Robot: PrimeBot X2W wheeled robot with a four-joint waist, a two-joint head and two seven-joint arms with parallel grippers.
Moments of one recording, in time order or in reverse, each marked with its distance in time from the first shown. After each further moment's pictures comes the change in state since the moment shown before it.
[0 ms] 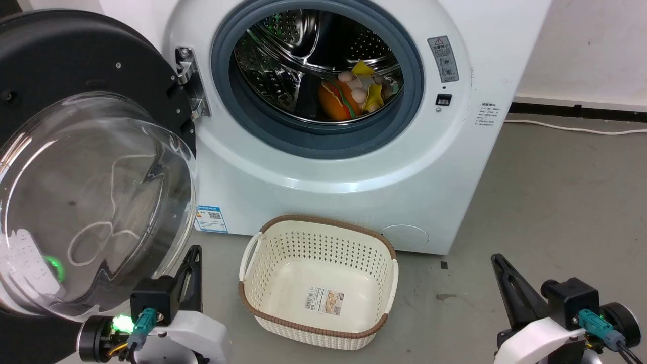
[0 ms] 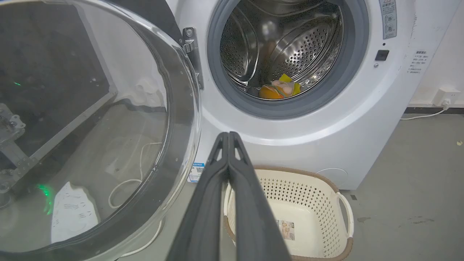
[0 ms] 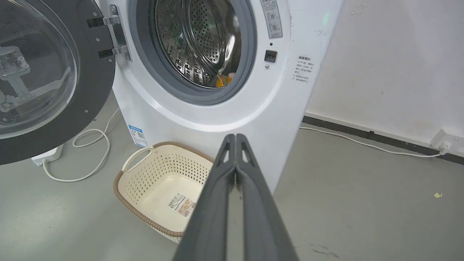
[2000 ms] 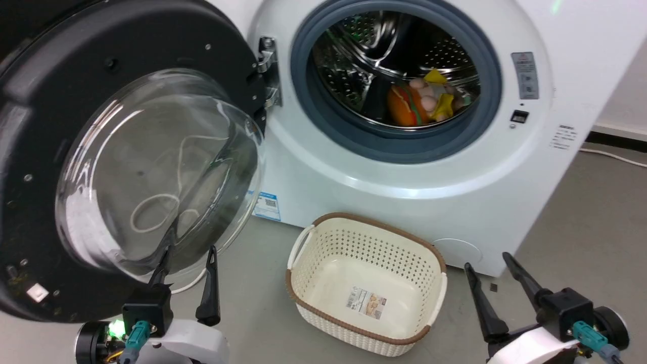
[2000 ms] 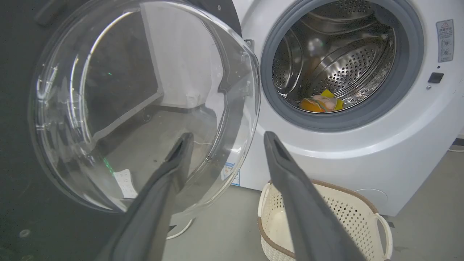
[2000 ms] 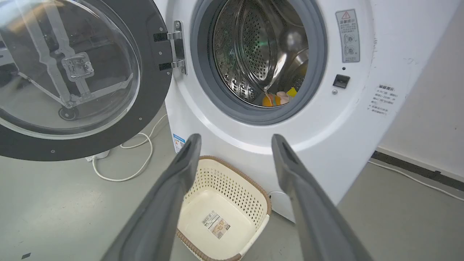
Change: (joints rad) left arm 0.020 0.000 0.003 -0.004 -0.018 -0.009 -0.081; right arm 0.013 0.000 0.032 0.017 0.014 0.000 -0.081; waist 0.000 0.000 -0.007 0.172
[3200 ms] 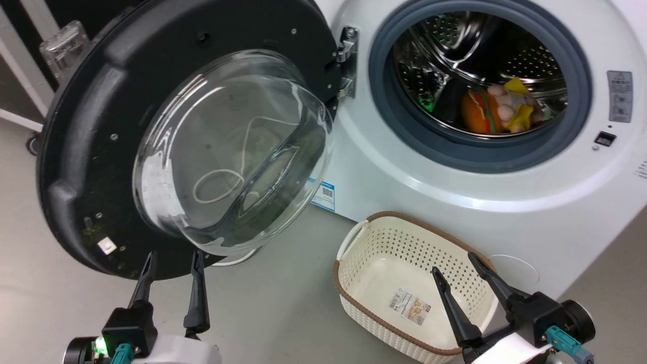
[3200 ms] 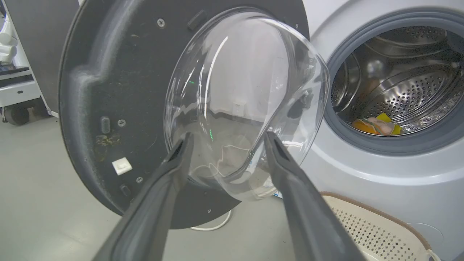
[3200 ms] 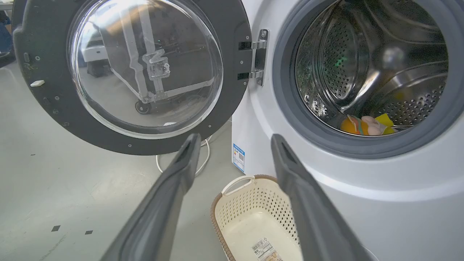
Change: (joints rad) left arm 0.051 0.000 0.012 -0.051 -0.037 0.036 -0.086; right arm -0.037 -0.036 0.133 0.062 0.043 0.000 -0.085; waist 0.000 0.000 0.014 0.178
